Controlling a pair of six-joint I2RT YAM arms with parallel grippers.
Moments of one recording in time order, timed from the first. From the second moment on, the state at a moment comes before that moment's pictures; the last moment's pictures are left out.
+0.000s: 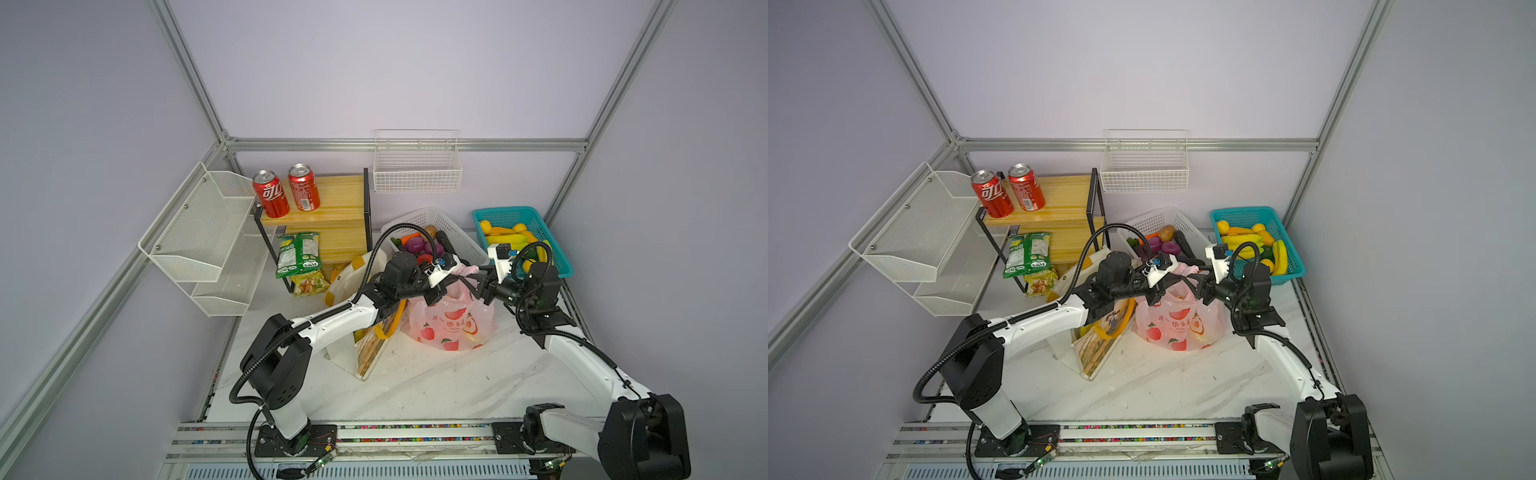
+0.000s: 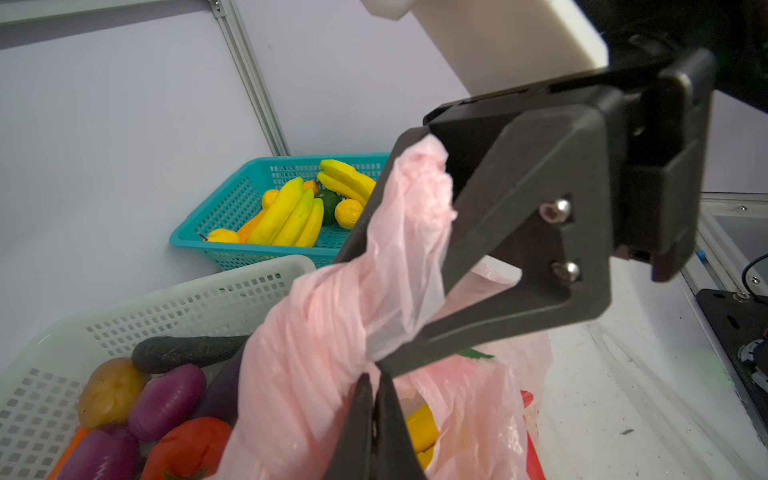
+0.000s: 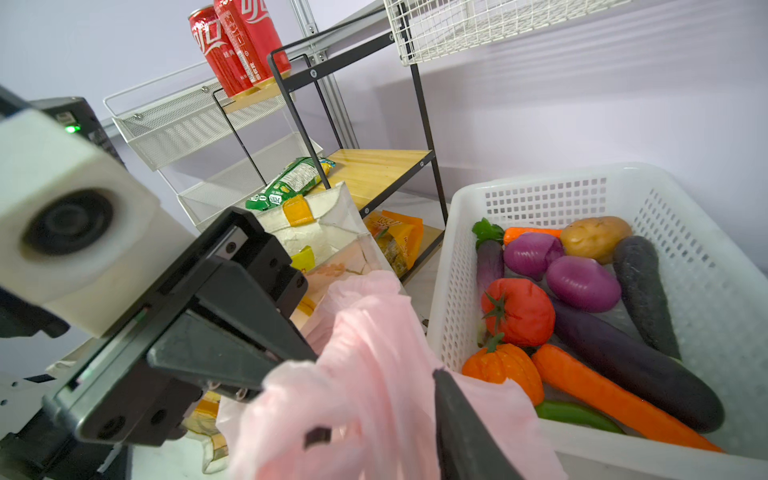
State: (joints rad) left arm -0.75 1.71 1.26 0.21 0.41 0.27; right arm 0.15 1.16 0.72 0.28 -0.78 0.18
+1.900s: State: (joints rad) left arm -0.55 1.58 1.54 -0.23 0.76 0.32; right arm 0.18 1.16 0.78 0.21 -0.85 -0.06
